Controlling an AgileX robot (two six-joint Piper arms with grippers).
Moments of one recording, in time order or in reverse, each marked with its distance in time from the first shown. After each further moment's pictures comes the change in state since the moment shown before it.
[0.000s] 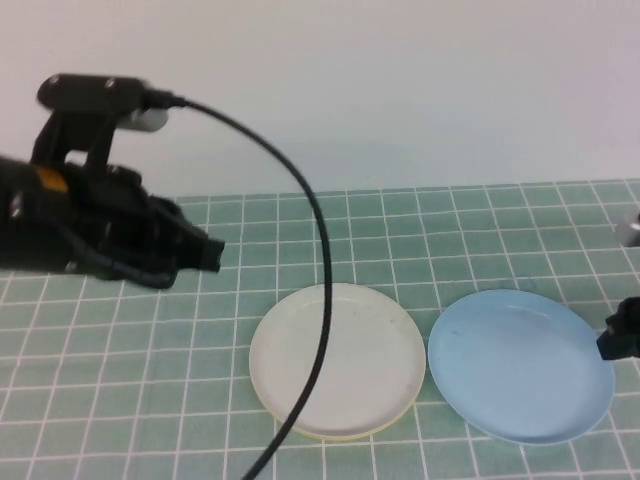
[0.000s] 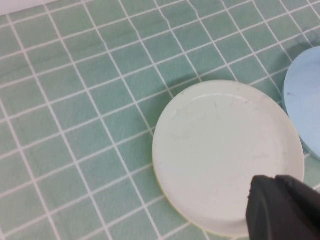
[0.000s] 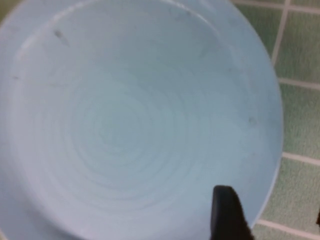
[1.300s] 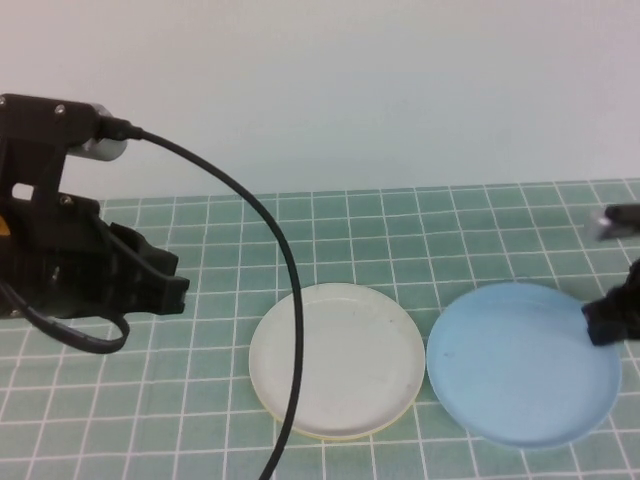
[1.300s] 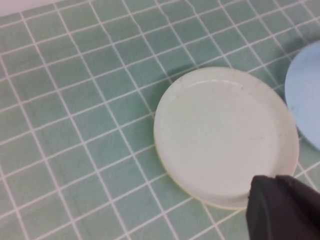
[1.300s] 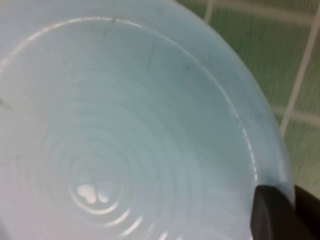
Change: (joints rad) right arm 0.032 0.144 -0.116 -0.032 0.020 -0.002; left arm 0.000 -0.146 0.079 0.048 0.031 -0.009
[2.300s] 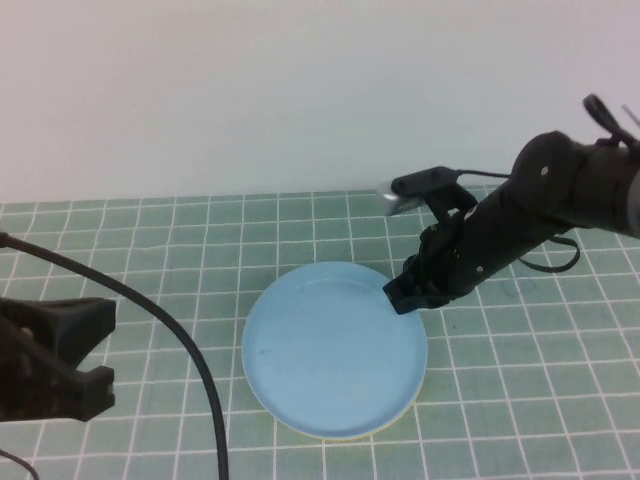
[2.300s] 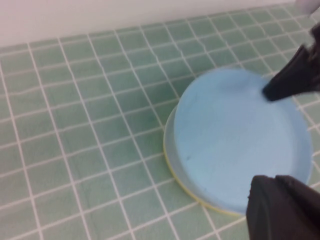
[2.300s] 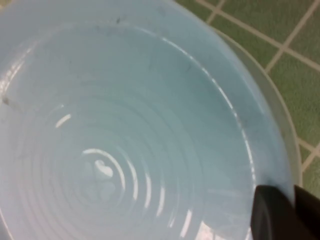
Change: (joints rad) right arm 0.417 0.198 -0.393 0.083 0.040 0.064; left arm 0.000 -0.346 0.290 0.008 -0.195 -0.088
